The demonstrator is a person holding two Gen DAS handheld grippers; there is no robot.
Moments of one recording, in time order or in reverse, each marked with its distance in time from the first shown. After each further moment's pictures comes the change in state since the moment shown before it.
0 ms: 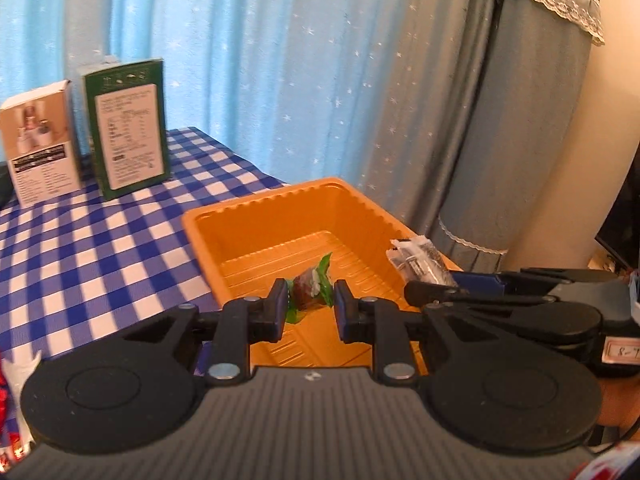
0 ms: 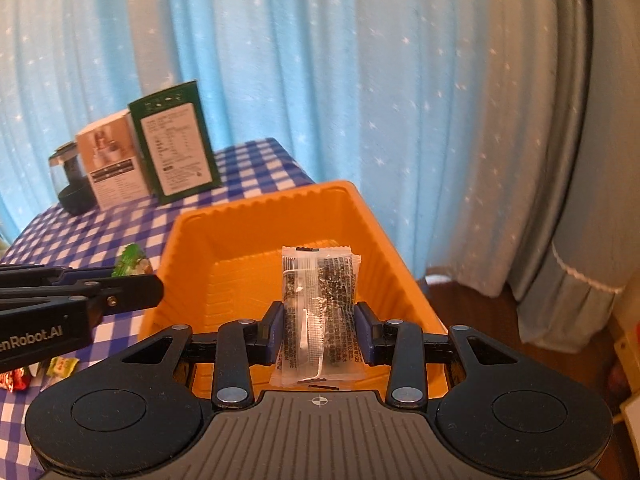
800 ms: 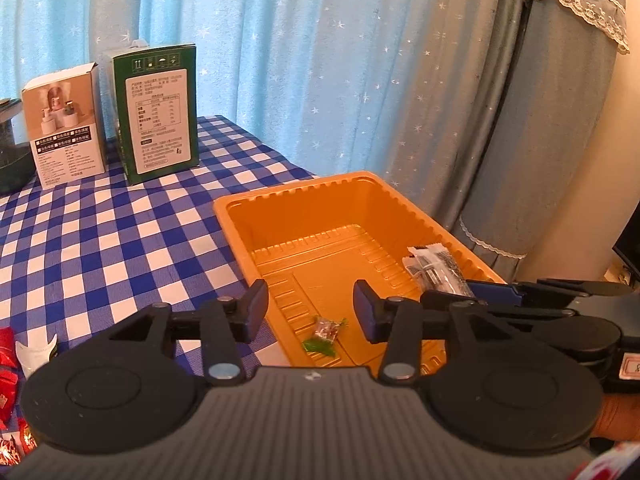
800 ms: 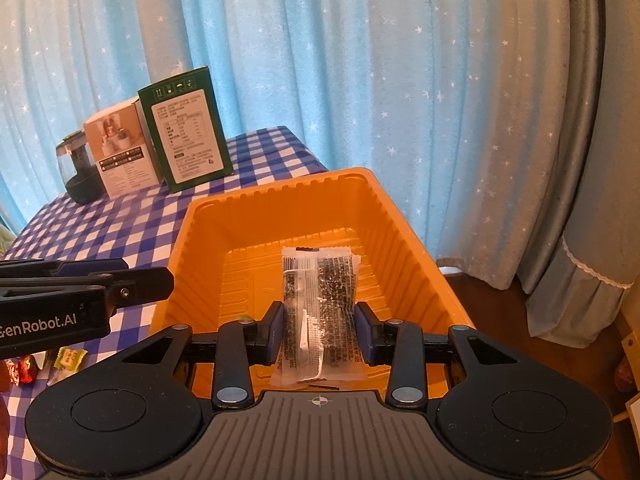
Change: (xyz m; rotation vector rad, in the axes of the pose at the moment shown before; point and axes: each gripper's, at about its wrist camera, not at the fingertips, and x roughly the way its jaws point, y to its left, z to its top) left arm -0.004 0.021 -0.004 -0.059 0.014 0.063; right arm 0.007 0.014 0.002 -0.018 0.031 0.035
